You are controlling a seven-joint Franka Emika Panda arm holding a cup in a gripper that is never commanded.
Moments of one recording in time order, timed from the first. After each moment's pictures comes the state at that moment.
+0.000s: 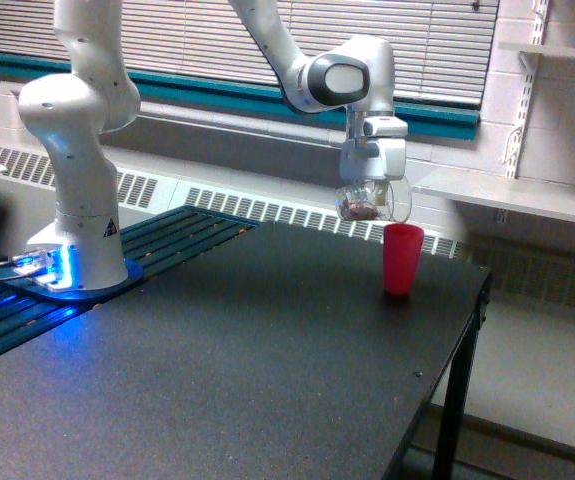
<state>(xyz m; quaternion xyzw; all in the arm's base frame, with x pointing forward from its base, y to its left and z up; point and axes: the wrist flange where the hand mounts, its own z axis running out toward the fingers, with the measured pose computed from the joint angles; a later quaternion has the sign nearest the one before) 0.467 0.239 0.303 0.99 0.00 0.09 0.08</state>
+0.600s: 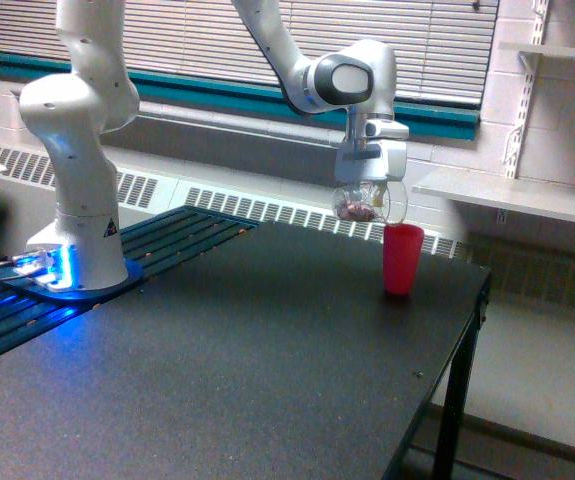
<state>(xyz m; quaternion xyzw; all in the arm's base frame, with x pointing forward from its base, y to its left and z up) 0.461 0.256 0.298 0.99 0.04 0.07 0.11</state>
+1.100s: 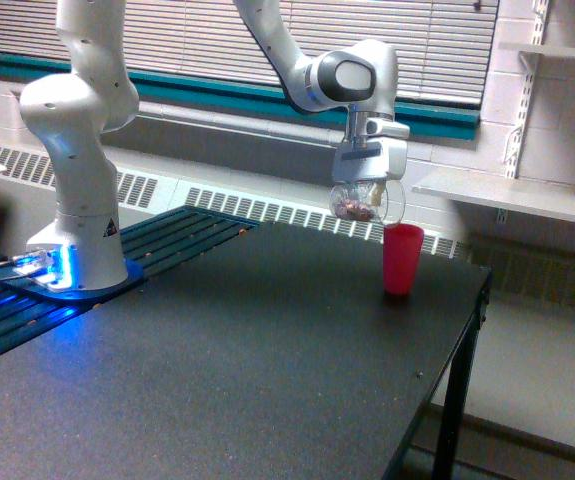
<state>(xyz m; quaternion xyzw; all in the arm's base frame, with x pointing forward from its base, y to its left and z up) 0.462 0.253 0.299 0.99 0.05 0.06 0.14</state>
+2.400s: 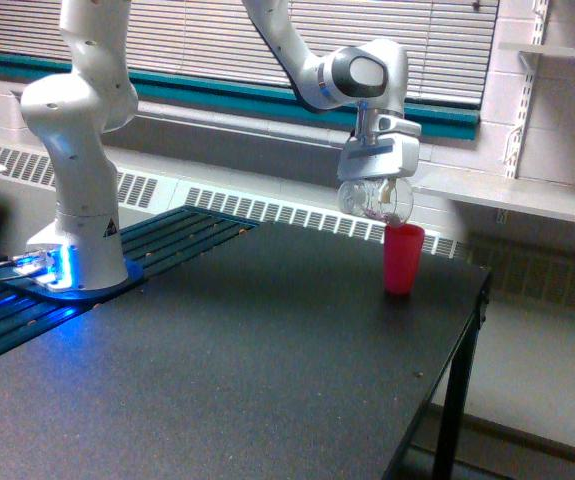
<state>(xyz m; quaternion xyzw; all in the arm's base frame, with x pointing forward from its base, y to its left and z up) 0.474 0.267 0.302 0.98 0.08 0.06 0.17</state>
